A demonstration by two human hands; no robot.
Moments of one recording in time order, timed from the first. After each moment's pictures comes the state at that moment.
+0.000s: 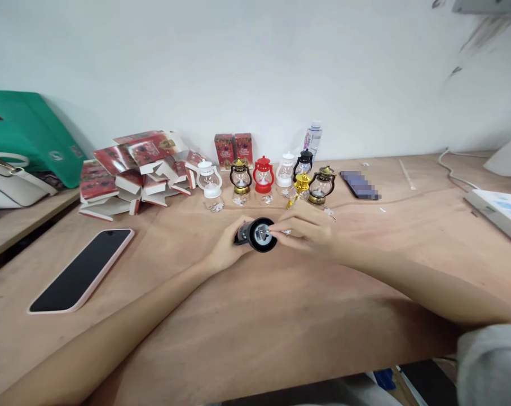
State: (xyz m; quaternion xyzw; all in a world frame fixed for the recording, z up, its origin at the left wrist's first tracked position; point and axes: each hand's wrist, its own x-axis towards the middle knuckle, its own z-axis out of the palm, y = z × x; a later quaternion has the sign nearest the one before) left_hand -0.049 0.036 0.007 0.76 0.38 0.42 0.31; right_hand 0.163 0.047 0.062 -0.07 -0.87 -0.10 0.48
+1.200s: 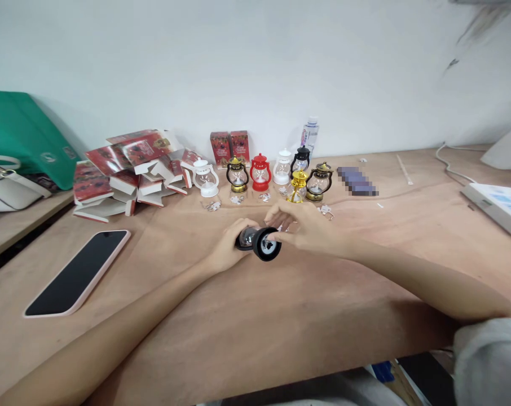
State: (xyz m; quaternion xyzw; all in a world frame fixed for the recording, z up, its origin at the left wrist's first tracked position) left_hand -0.050 0.034 0.006 0.81 0.40 0.37 0.24; right_hand 0.162 0.038 0.073 -0.31 -0.87 0.25 0.30
